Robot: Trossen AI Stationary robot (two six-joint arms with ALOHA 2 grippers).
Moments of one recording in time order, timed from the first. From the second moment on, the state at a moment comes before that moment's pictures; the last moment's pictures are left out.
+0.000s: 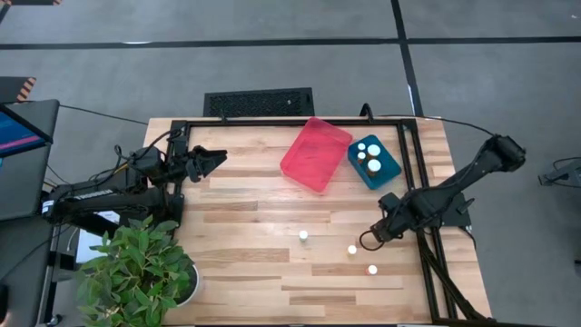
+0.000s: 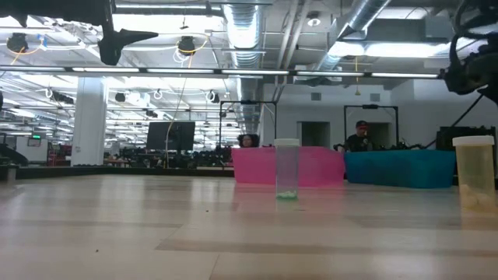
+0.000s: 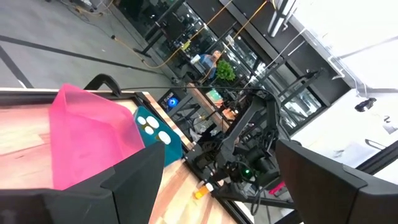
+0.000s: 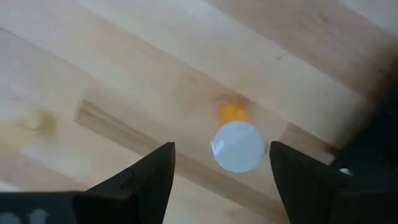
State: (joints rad) left arm 0.25 0.44 0.44 0.06 -0.07 -0.82; right arm 0.51 1.12 0.66 -1.05 0.08 1.59
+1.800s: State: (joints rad) left arm 0.25 0.44 0.44 0.06 -0.09 -0.80; right arm -0.16 1.23 1.22 -1.14 0.08 0.75
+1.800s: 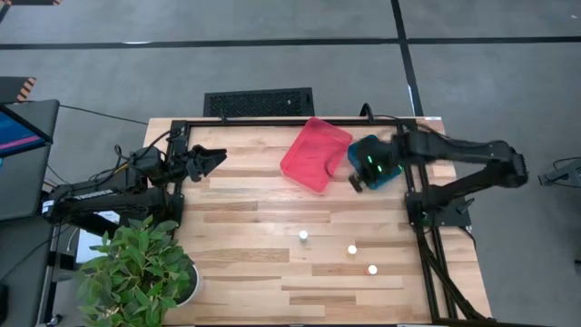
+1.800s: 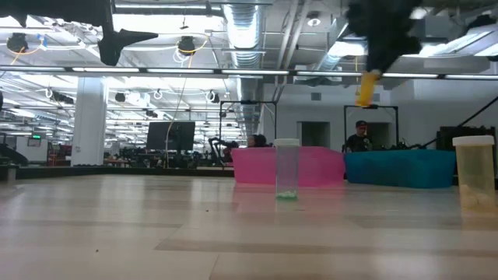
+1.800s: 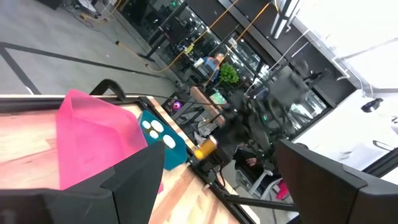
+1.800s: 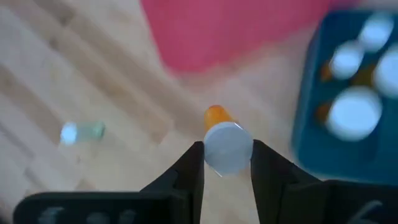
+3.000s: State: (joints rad) left arm 0.25 0.44 0.44 0.06 -0.09 -0.78; right arm -0.57 2.05 1.66 -0.94 0.16 0.27
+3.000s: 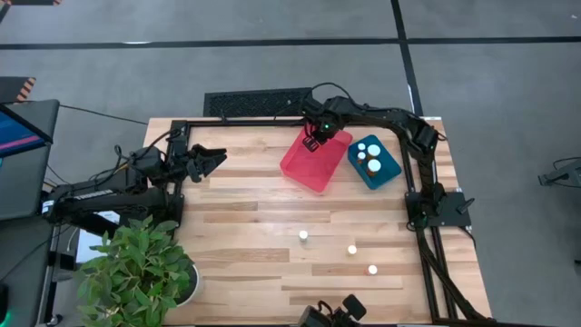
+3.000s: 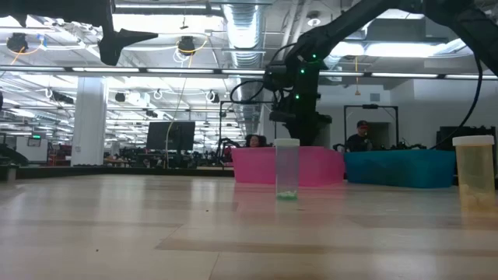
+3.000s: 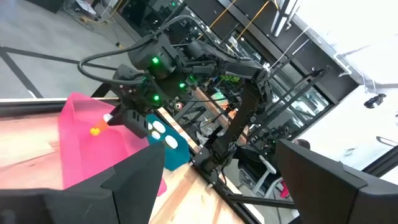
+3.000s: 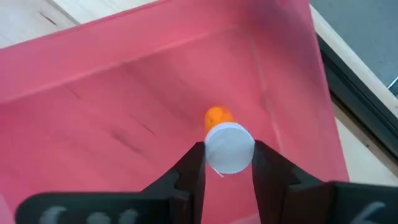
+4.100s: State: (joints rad) left arm 0.25 0.44 0.44 0.06 -0.09 -0.77; right arm -0.58 2.07 1.89 -1.13 0.16 0.23
